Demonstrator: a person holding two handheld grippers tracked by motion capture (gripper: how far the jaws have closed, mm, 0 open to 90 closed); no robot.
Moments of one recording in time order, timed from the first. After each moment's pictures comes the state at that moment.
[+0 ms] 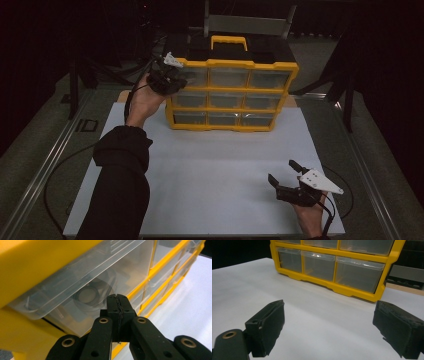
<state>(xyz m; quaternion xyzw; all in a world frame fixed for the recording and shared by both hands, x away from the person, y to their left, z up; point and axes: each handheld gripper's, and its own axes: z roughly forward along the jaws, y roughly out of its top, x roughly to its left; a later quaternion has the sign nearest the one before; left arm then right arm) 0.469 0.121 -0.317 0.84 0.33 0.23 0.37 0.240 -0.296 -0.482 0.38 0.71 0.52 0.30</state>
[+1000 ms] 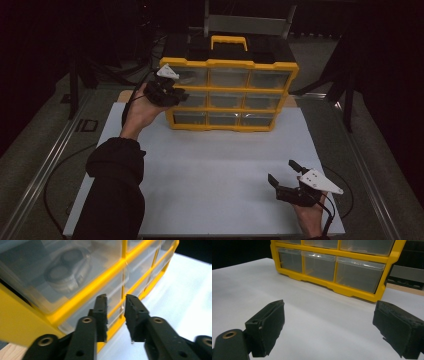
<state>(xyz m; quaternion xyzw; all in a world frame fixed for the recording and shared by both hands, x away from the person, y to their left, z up) 0.443 0.130 -0.341 0.85 0.30 0.17 0.39 0.240 -0.295 -0.482 0.38 0.71 0.52 0.30</state>
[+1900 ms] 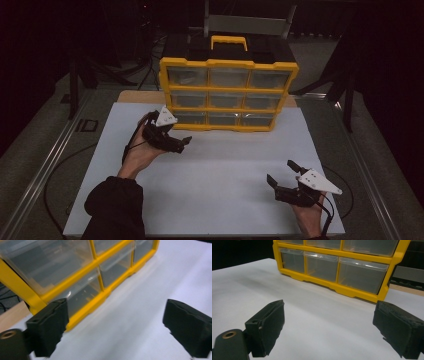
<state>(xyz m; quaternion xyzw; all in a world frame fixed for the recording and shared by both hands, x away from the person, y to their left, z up) 0.356 0.130 -0.408 0.84 0.31 0.21 0.40 0.240 -0.292 -0.482 0.37 0.71 0.52 0.29</state>
